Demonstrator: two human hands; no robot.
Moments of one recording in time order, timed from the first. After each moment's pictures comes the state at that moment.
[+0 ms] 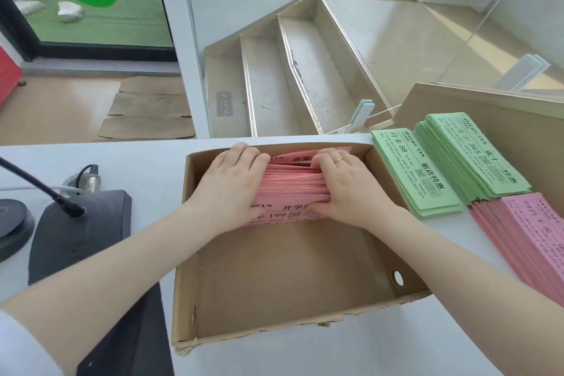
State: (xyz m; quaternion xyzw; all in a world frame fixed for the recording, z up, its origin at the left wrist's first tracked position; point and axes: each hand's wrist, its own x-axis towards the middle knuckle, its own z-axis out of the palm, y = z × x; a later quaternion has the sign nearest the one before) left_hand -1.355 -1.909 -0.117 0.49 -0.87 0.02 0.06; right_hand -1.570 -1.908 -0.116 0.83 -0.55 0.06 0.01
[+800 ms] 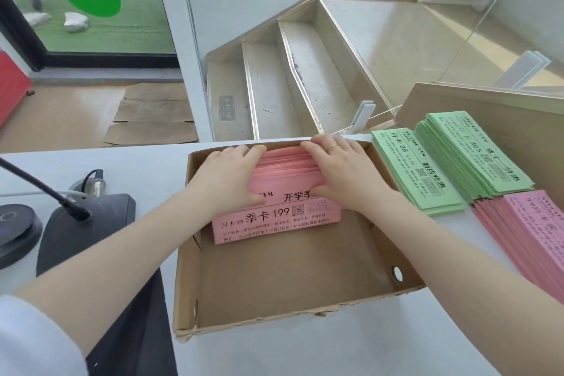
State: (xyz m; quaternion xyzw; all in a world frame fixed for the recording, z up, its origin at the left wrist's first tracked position) left_hand -1.355 -1.926 -0.101 0.54 -0.84 -0.07 0.00; right_hand -1.565 -1.924 -0.100 0.84 -0.55 -0.01 0.05
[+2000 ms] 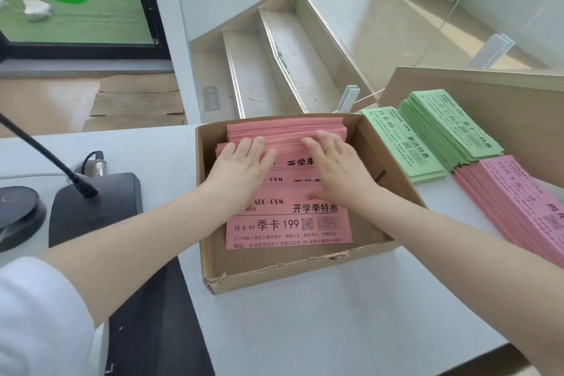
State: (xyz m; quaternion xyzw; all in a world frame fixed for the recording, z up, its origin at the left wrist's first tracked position) left_hand -1.353 -1.889 -0.121 0.46 -0.87 0.13 -0.12; right_hand -1.547 -1.881 -0.129 0.79 -0.62 -0.02 0.04
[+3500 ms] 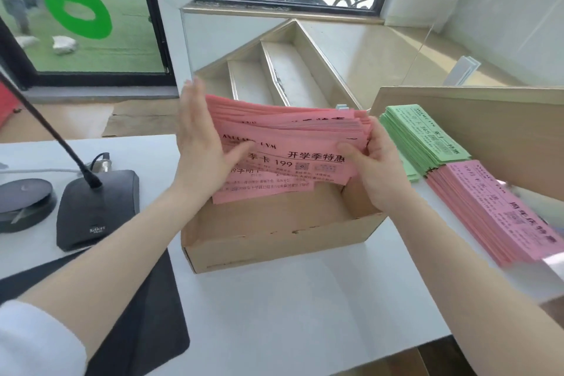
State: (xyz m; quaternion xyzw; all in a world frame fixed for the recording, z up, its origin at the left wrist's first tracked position) left_hand -1.352 -1.848 -0.080 0.55 -0.70 -0.10 0.45; right_hand -1.591 -1.807 -0.064 0.56 -0.47 0.55 -0.40
